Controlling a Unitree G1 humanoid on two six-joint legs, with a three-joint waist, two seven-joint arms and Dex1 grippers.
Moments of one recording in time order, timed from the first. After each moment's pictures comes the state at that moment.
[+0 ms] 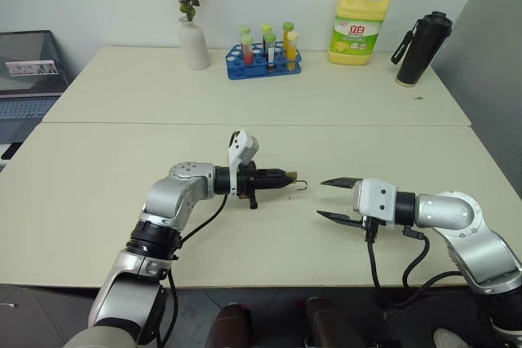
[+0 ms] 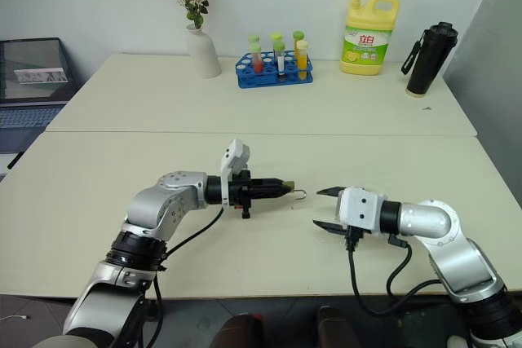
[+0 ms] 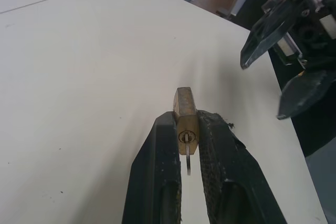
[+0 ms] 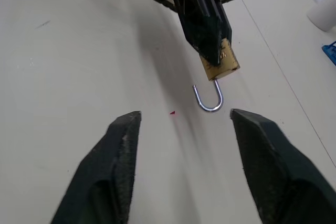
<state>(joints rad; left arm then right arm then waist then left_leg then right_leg) -0.61 0.41 -0.15 0.18 -0.43 0.62 -1.12 -0.23 -0.72 0.16 -0.43 0.13 0.20 0.93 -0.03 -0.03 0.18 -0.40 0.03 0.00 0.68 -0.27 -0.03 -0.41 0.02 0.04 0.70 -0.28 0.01</state>
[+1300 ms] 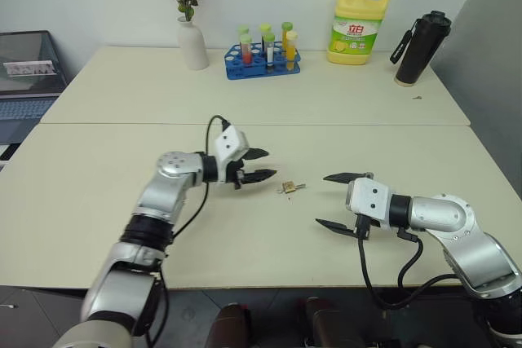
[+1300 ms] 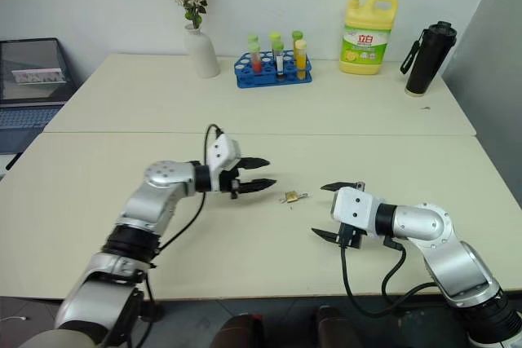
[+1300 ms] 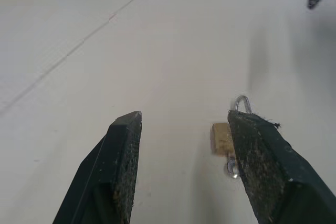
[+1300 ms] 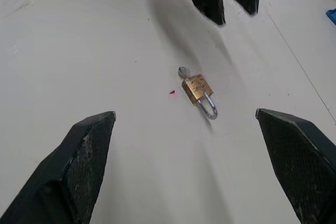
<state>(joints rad) -0.62 0.52 -0.14 0.32 -0.20 0.11 -1.11 -0.21 -0.73 0.19 -0.46 0.08 0.32 0.89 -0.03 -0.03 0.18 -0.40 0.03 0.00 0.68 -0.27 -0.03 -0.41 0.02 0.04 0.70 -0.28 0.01</state>
